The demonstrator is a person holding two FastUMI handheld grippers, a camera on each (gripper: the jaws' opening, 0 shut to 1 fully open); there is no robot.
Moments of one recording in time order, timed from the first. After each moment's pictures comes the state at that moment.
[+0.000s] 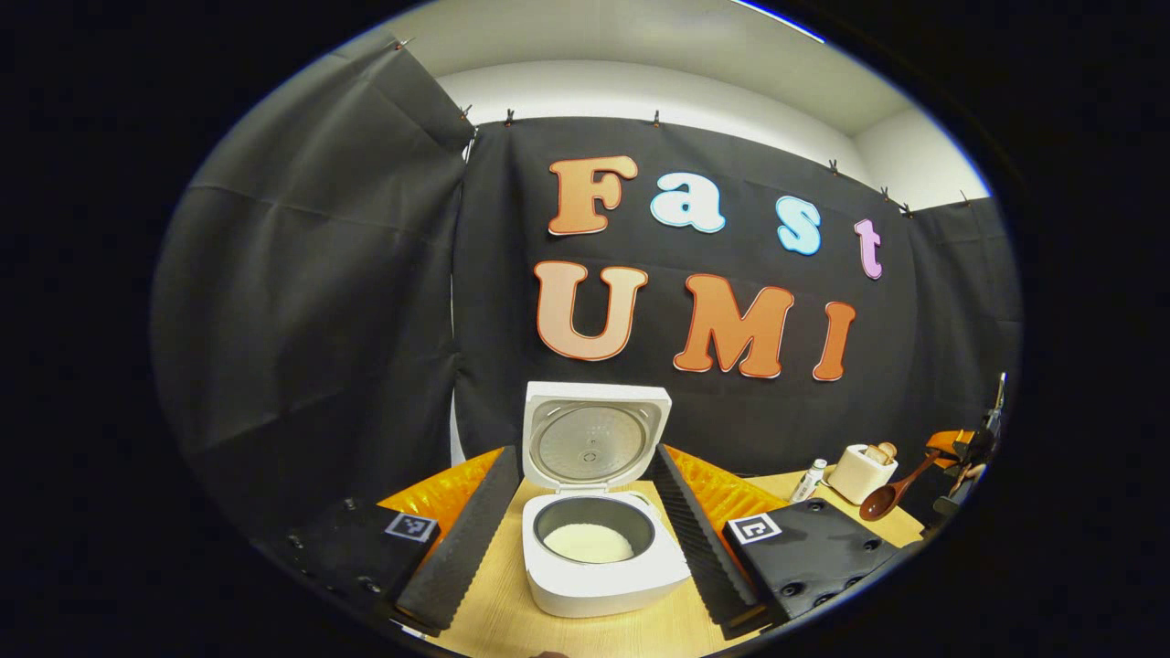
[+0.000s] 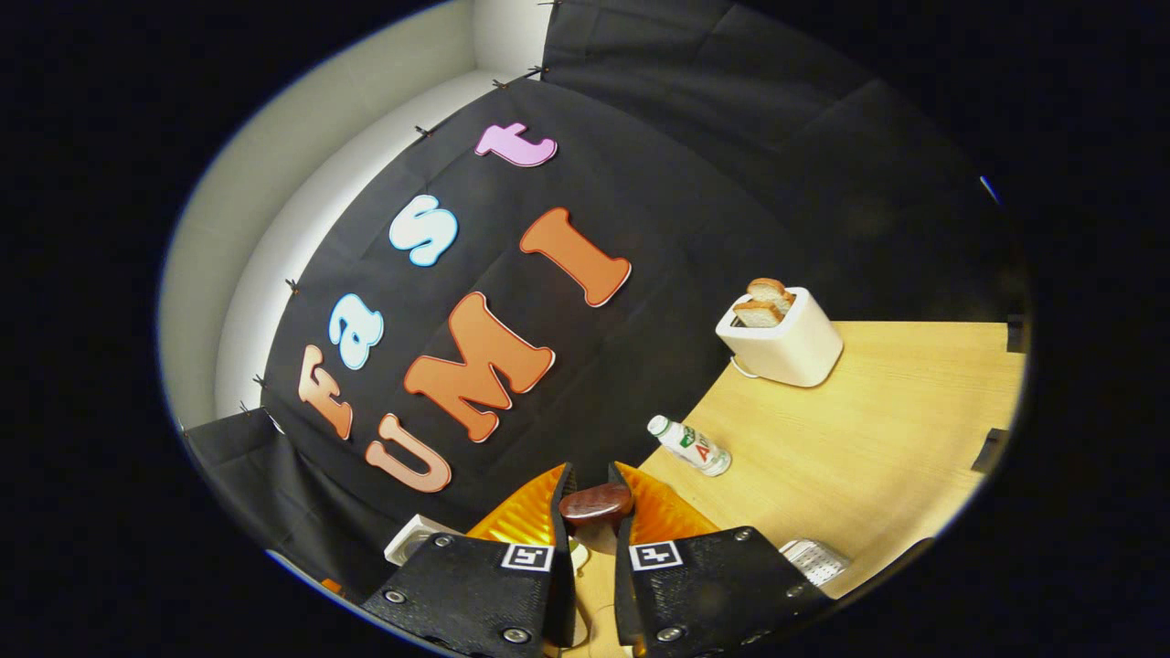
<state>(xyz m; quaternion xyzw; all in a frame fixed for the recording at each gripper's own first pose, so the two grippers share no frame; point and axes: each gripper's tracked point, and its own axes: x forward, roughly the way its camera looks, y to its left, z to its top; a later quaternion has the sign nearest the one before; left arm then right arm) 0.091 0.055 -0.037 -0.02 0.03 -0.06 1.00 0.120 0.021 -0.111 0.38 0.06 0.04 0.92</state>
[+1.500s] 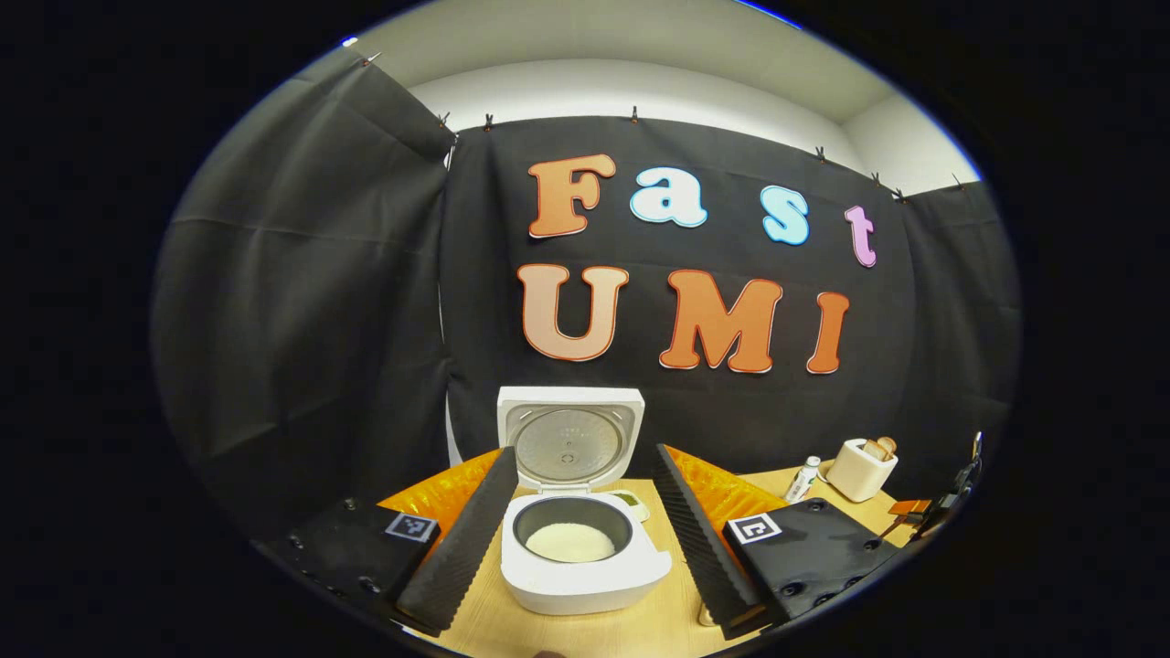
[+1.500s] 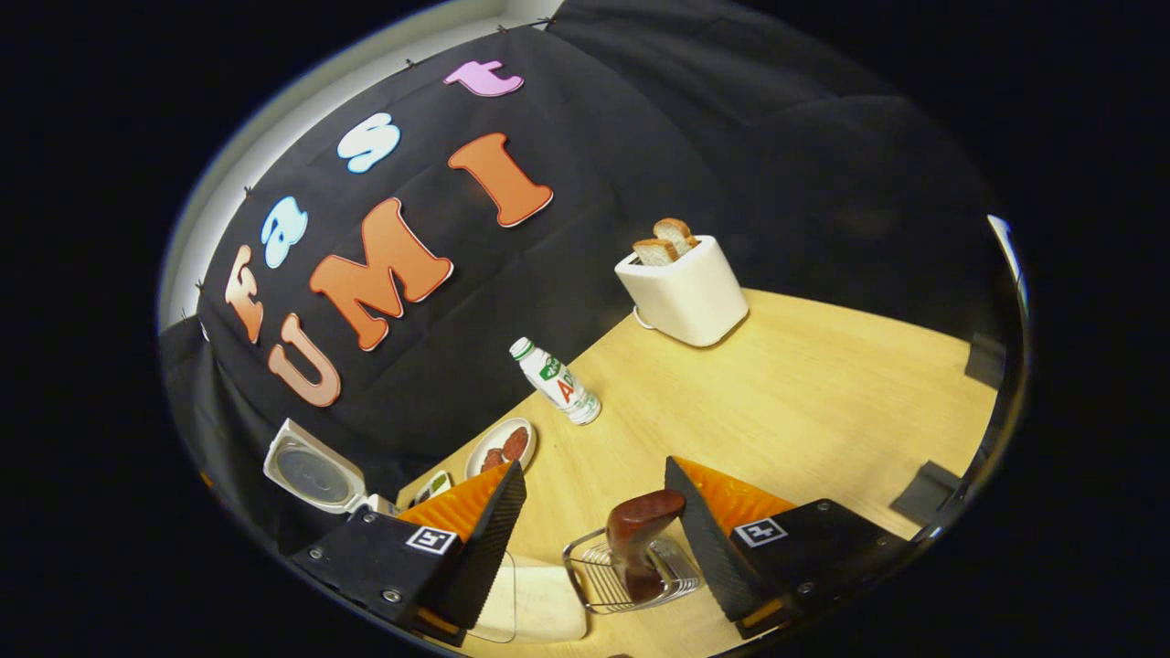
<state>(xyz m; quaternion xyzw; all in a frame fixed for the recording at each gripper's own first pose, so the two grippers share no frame) 0.088 0.004 -0.023 0.00 0.04 -0.05 1.00 0.108 -0.040 -0.253 0.25 0.18 -0.03 0.95</state>
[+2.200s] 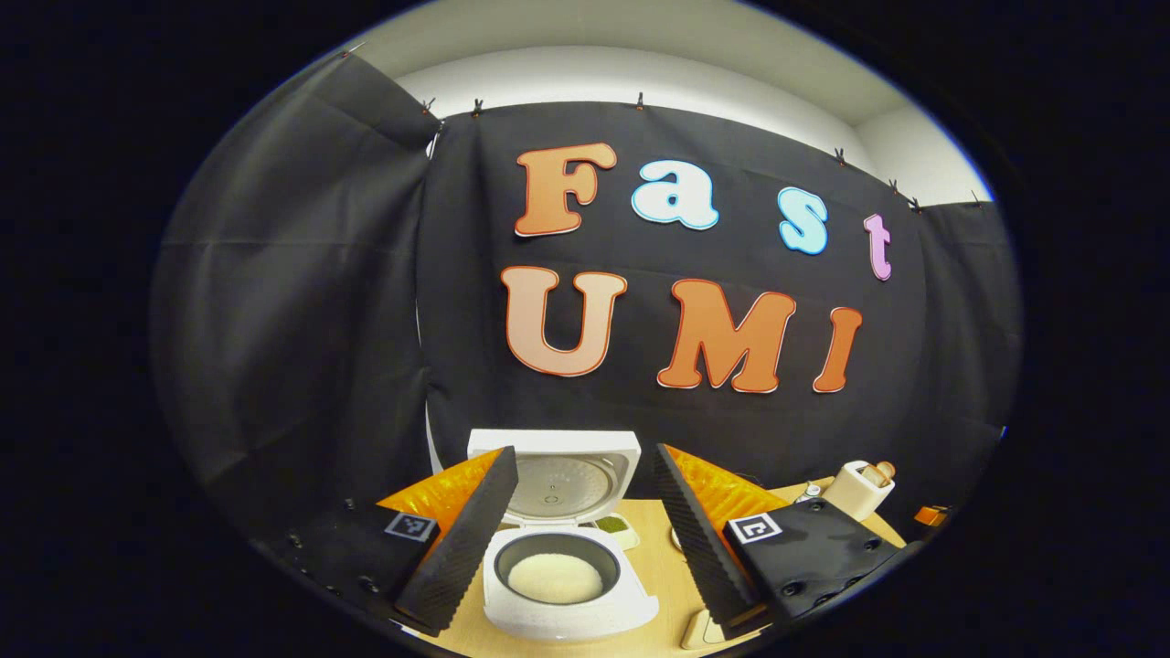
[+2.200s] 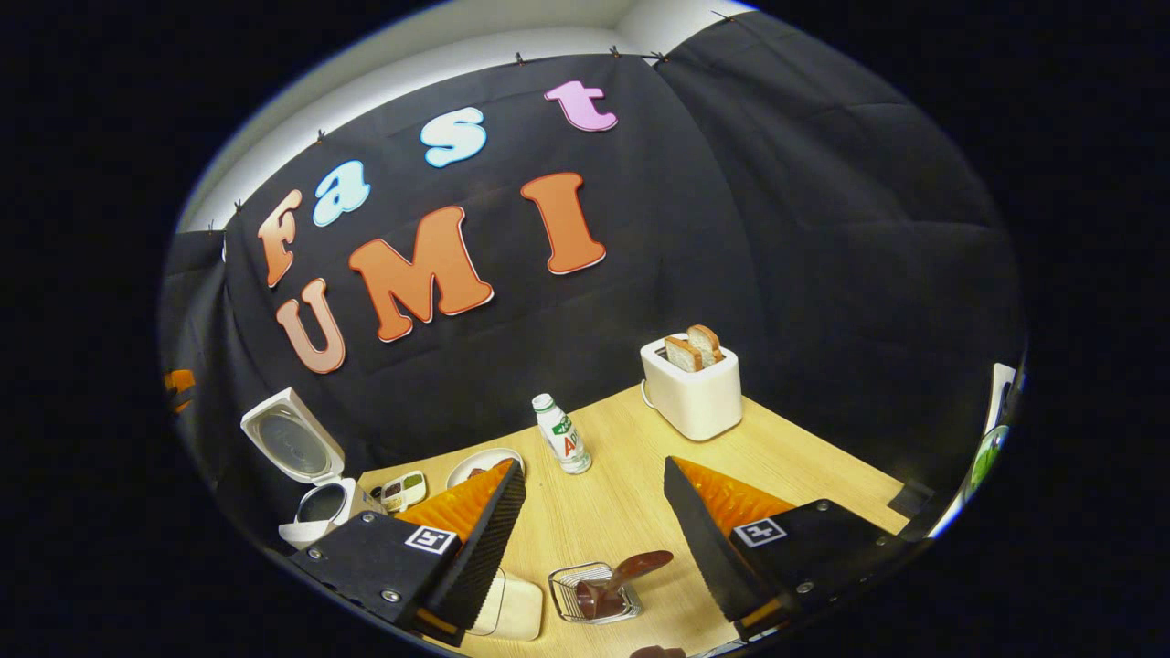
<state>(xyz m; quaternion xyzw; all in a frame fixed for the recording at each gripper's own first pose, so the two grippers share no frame) 0.200 -0.015 0.039 0.00 0.05 -0.05 1.00 0.088 -0.034 -0.134 0.12 0.11 -0.02 0.99</state>
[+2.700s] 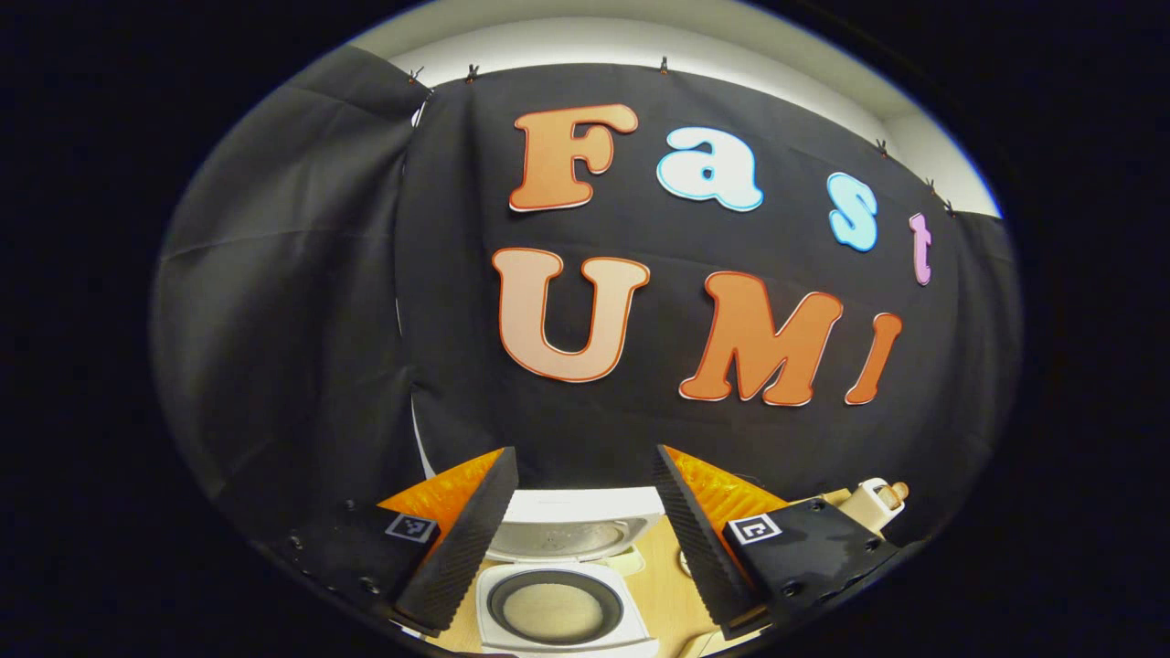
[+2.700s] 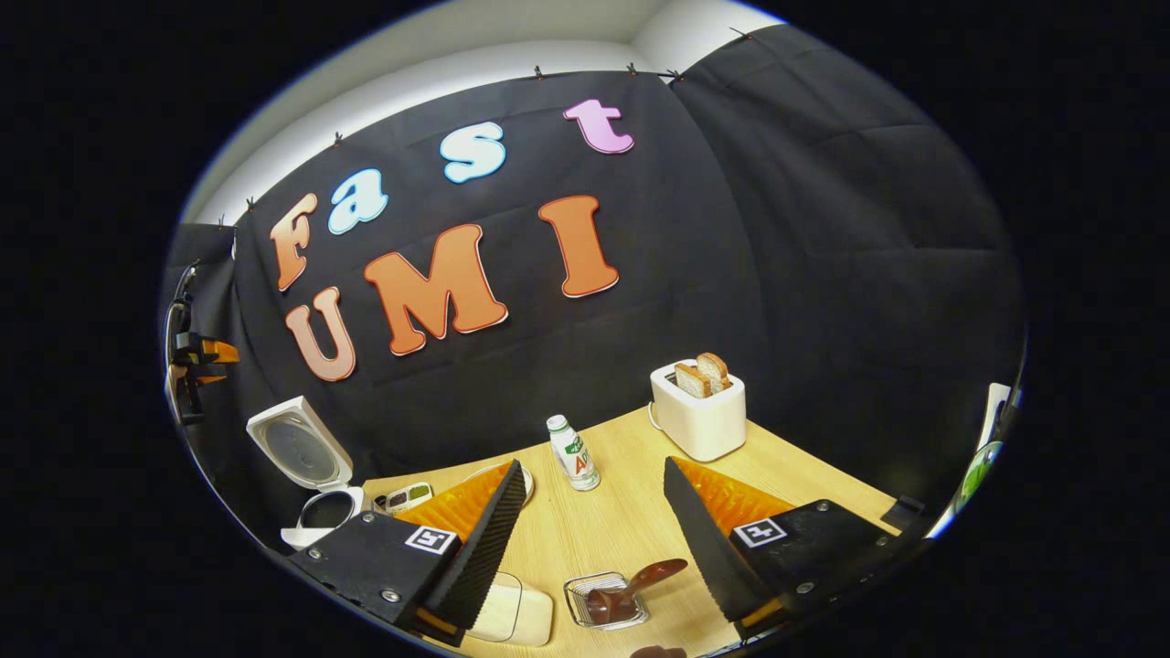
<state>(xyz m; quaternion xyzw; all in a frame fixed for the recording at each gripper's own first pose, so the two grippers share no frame) 0.358 -0.015 0.040 -0.01 0.13 -0.04 0.99 0.085 -0.020 -0.113 0.11 0.09 -0.02 0.99</state>
